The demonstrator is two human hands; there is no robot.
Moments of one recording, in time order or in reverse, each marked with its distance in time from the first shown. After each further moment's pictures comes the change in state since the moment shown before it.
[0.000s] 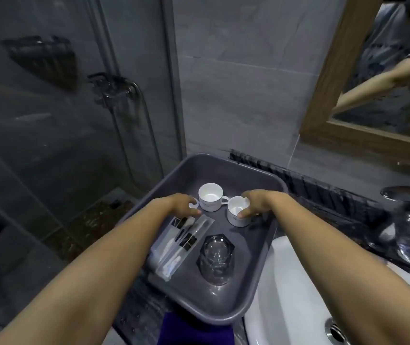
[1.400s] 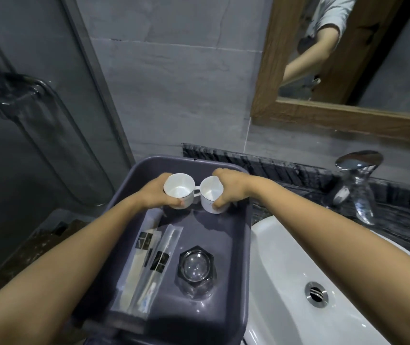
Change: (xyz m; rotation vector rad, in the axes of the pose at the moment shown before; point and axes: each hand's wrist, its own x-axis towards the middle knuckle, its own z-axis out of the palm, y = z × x) left_hand 0.040 0.040 -0.038 -0.494 0.061 0.496; right_hand -0.014 0.008 -0.023 0.159 0.206 0.014
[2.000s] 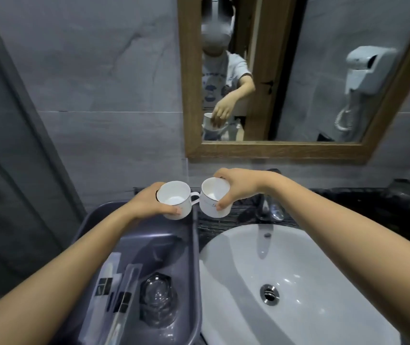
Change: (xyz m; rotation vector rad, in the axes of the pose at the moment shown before) left_hand -0.027 0.137 0.021 -0.083 -0.090 0.170; right_hand -0.166 0.038 -0.083 0.083 0.196 0.131
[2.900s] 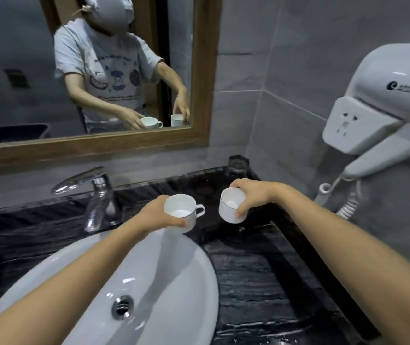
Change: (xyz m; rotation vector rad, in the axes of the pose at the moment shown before) left_hand 0.116 0.174 0.383 -0.019 -0.341 0.025; right_hand -0.231 0.393 -0.023 0.134 0.014 0.519
